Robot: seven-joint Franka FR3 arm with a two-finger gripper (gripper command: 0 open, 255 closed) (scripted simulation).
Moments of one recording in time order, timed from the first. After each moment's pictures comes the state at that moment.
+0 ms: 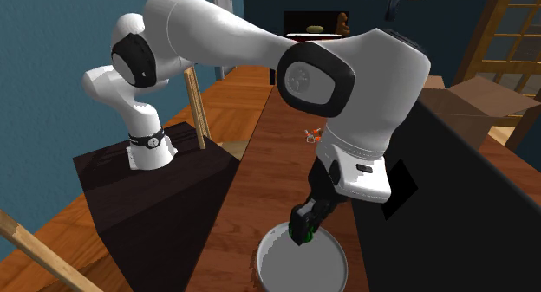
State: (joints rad) arm 0.04 0.93 0.24 -0.84 -0.36 1.55 0.22
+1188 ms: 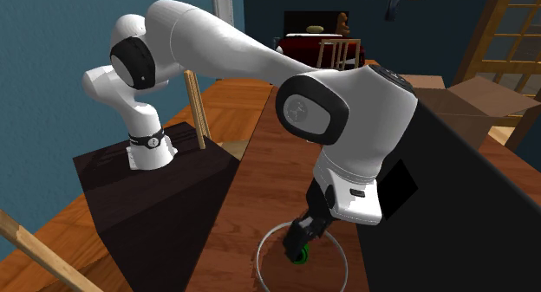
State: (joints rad) arm 0.02 0.94 0.24 -0.93 -0.36 1.65 0.24
